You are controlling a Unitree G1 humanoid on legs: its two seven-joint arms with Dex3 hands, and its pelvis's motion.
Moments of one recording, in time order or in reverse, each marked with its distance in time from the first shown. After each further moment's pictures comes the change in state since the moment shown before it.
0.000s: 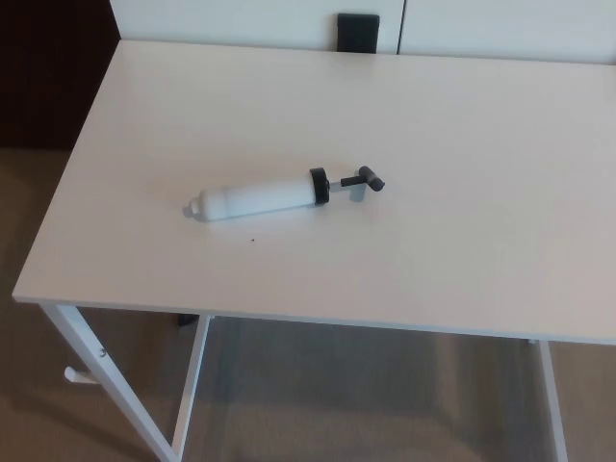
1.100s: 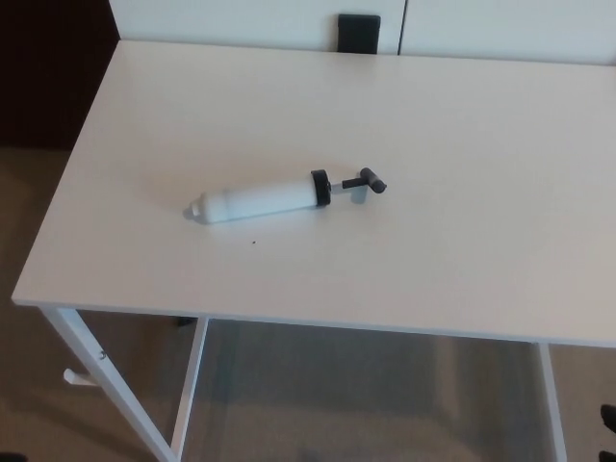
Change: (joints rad) left_arm -0.603 0.058 -0.122 0.914 0.098 -0.050 0.216; right_arm -0.576 -0.252 0.094 0.891 -0.173 0.027 0.031
